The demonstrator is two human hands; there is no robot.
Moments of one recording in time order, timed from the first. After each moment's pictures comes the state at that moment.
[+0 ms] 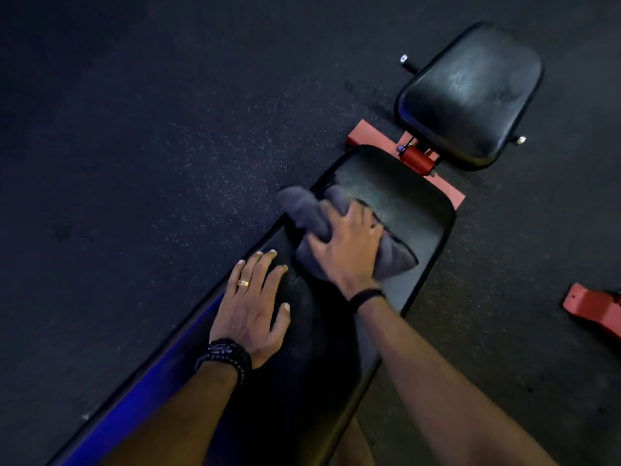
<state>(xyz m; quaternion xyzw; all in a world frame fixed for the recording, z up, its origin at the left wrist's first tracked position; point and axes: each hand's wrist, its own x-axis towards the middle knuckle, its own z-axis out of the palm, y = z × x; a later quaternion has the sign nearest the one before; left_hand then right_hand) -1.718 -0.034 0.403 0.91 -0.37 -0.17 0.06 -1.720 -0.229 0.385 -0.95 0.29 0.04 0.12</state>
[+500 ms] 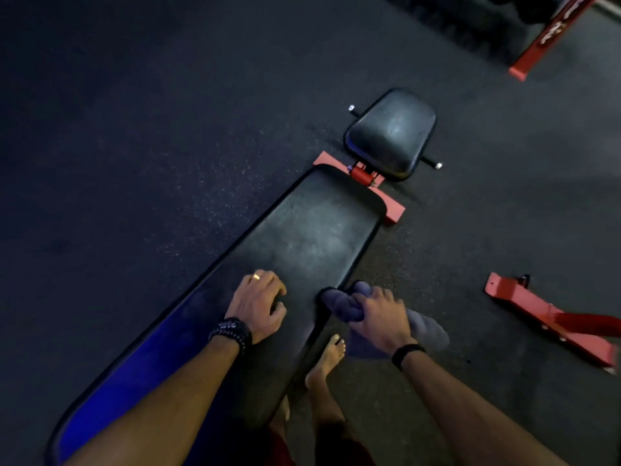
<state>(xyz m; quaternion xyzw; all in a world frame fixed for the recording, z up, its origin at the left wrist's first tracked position) -1.790 0.000 0.489 0.87 -0.41 -0.22 0.17 -1.952 -0.219 0.500 -0.93 0.24 0.25 0.11</state>
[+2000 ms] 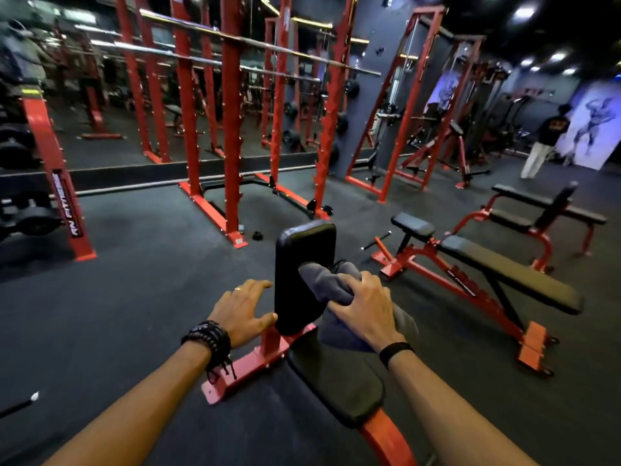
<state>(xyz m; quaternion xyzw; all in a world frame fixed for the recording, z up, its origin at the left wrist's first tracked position) -2.356 -0.574 0.787 0.50 -0.84 -0.14 0.15 -2.607 -0.519 0.801 -0.65 0.72 -0.22 -0.07</state>
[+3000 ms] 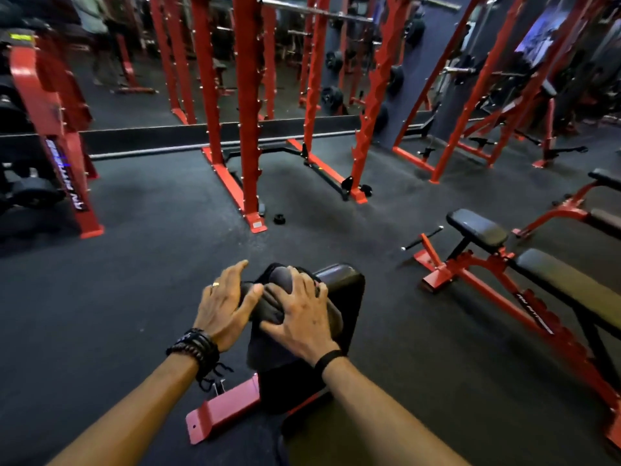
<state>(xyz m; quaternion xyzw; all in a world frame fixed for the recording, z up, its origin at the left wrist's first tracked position) -2.466 -0.914 0.732 0.60 -0.71 -0.18 0.32 -2.635 -0.913 0.711 -0.80 0.58 -0.17 -0.01</state>
